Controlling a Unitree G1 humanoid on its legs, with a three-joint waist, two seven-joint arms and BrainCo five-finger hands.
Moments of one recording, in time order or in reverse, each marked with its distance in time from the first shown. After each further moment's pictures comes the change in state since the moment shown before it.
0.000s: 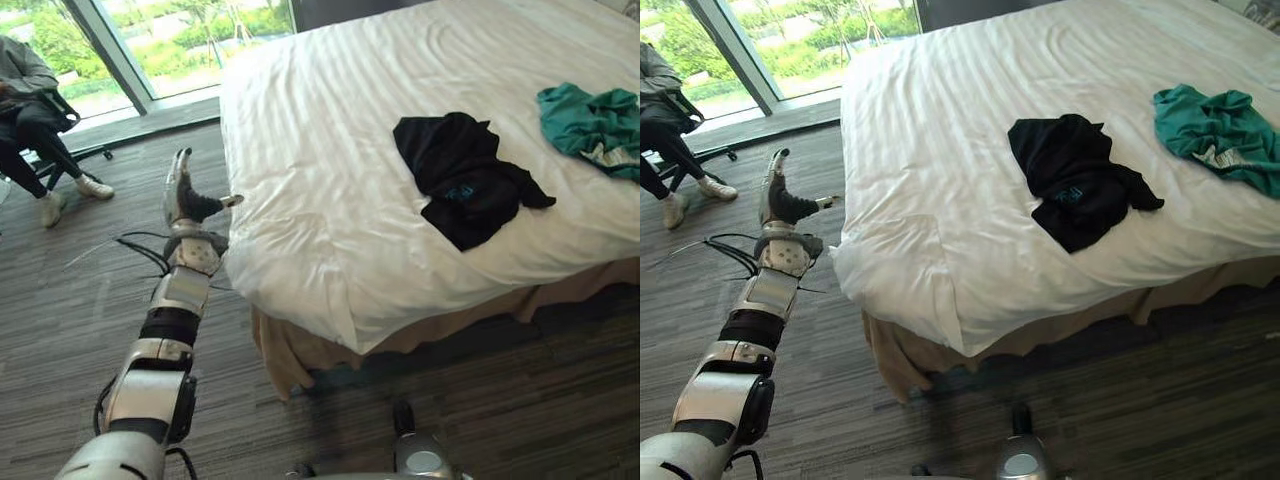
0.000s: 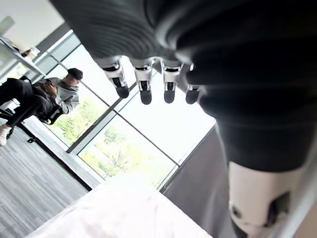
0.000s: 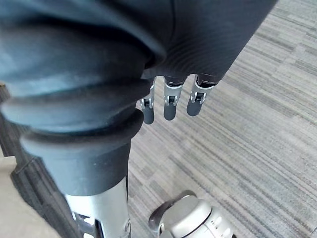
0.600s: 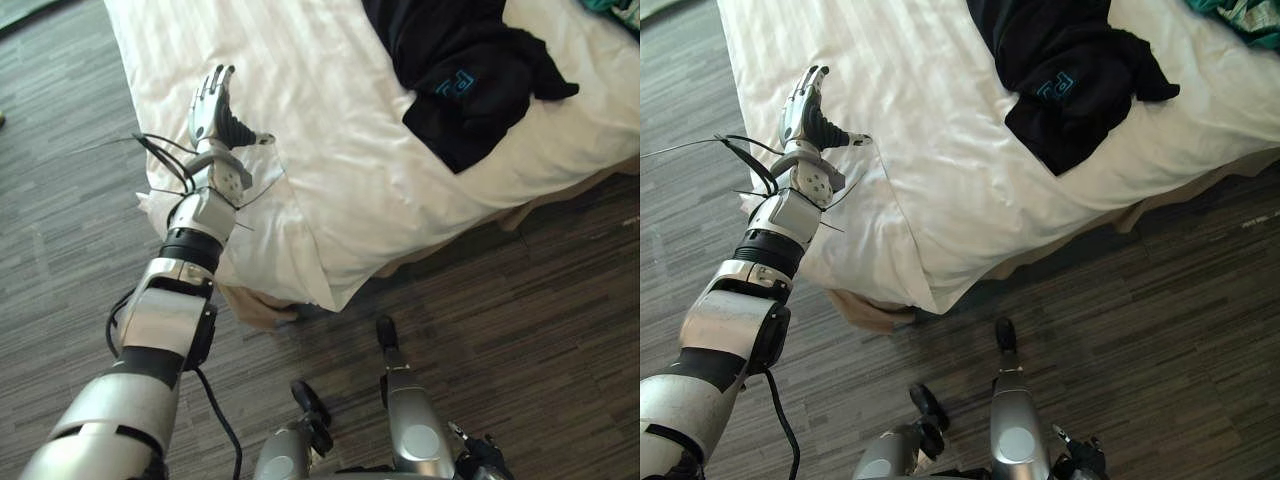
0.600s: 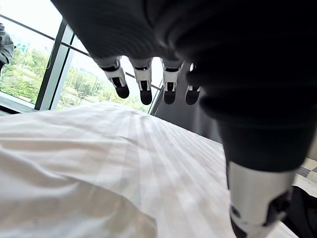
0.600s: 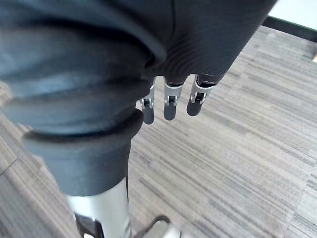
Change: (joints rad) left arm -0.318 -0.054 -0.037 0.182 0.131 0.059 -0.043; right arm -0.103 0.083 -0.002 -0.108 0.039 -0.022 -0.004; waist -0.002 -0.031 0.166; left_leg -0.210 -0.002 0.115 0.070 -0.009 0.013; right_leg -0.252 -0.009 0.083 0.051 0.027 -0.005
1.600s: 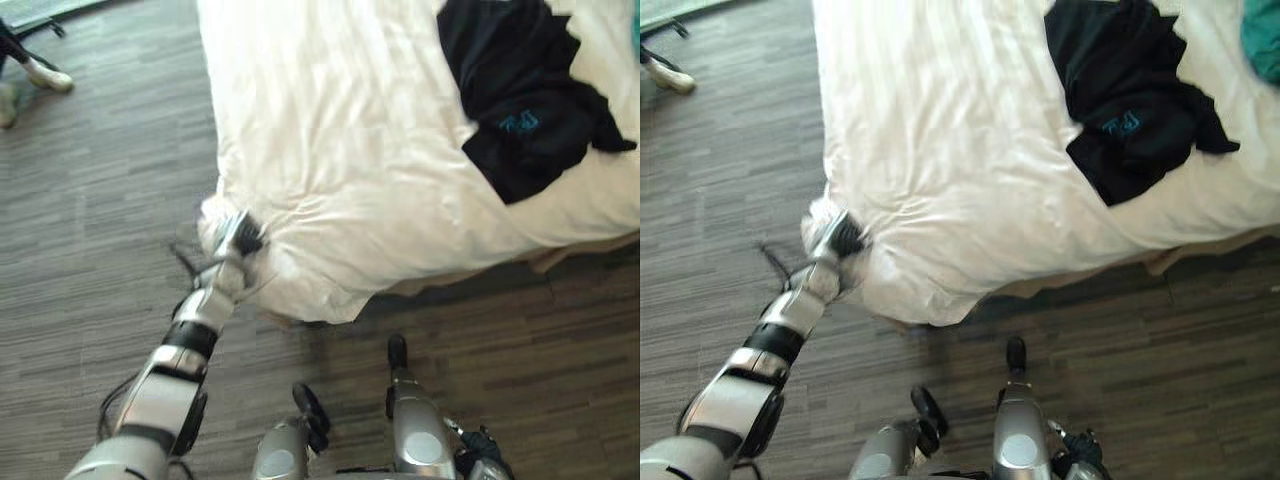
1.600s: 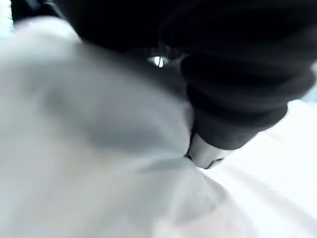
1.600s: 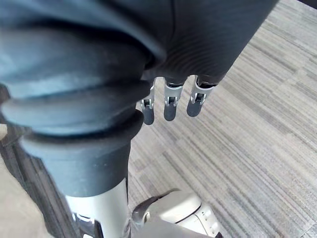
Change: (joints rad) left arm 0.750 0.054 0.018 -0.181 -0.054 -0.087 -0.148; right arm 0.003 -0.066 0.054 0.084 -0.081 0.048 0.004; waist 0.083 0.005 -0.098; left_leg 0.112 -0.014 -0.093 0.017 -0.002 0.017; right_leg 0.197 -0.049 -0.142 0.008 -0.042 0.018
